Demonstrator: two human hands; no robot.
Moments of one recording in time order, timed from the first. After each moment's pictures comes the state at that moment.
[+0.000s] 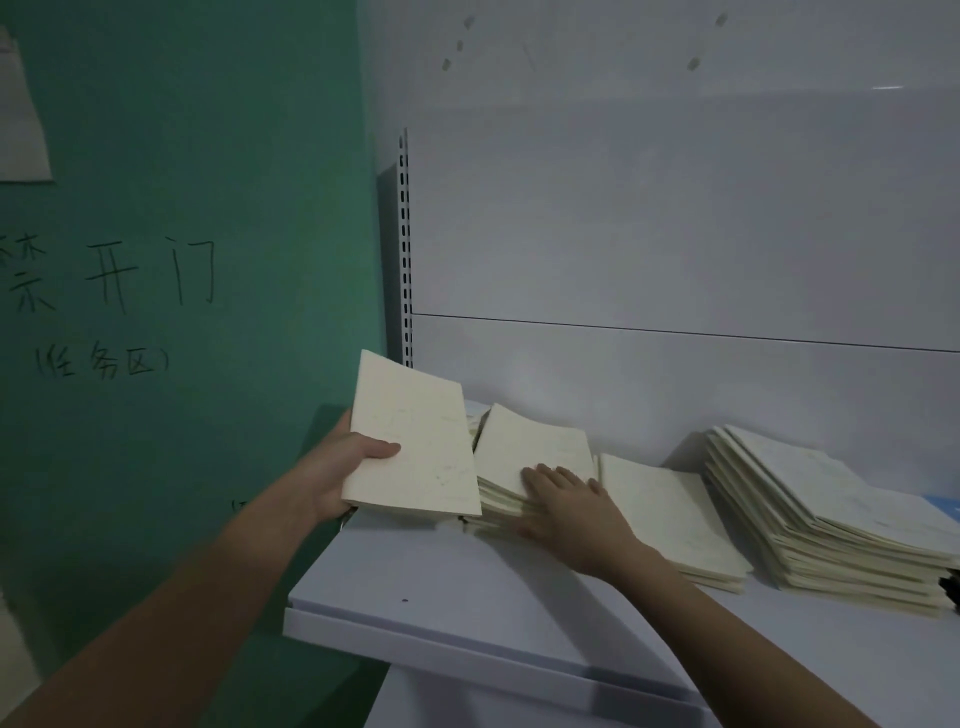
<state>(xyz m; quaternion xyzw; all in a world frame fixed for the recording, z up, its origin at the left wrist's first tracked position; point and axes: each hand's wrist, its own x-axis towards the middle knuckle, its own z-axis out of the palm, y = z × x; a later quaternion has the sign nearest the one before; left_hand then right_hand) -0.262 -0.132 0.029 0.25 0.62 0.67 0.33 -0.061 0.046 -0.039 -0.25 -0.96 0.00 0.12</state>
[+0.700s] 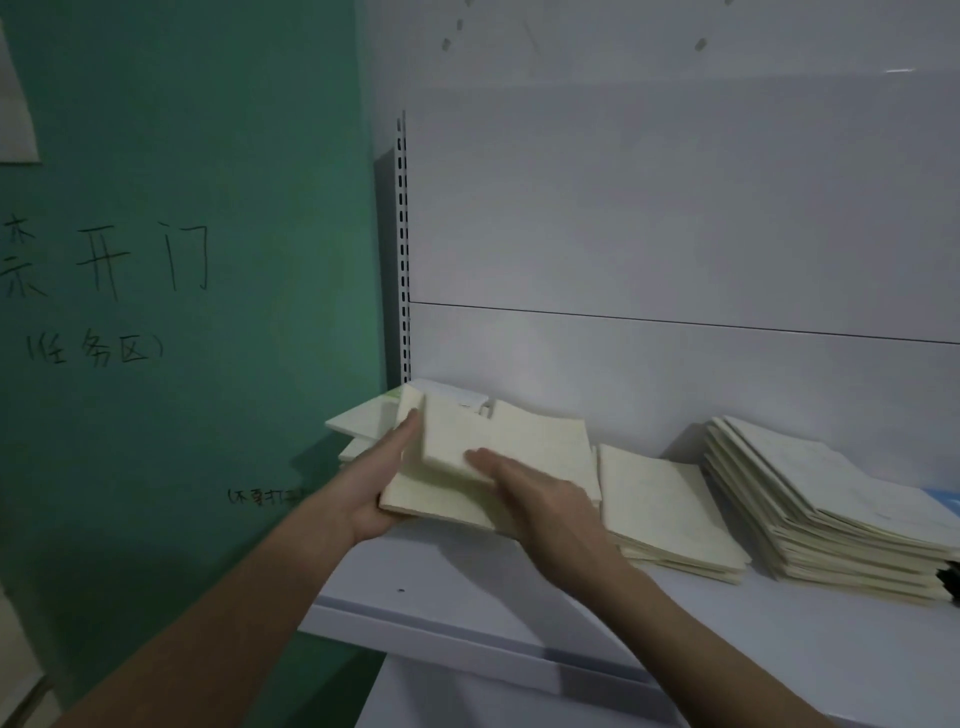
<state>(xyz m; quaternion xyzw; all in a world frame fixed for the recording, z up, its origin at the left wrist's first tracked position) -0.225 -0.114 0.010 0.18 0.54 0.69 0.45 -0.054 -0.003 -0.031 -0.08 -0.93 0.06 0.35</state>
